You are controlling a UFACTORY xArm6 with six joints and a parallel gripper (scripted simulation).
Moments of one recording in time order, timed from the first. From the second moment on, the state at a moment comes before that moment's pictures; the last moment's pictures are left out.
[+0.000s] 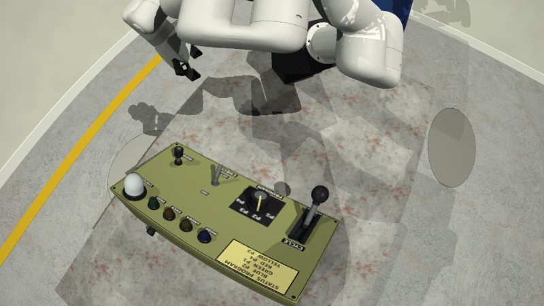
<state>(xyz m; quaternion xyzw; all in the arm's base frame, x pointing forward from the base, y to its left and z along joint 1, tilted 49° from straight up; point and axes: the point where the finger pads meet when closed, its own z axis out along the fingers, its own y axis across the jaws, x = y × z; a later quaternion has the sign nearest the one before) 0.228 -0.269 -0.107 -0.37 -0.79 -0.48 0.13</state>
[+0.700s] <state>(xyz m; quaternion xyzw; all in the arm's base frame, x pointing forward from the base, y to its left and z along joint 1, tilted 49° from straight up) 0.177 -0.403 -0.053 -0.26 -0.96 -0.08 0.10</state>
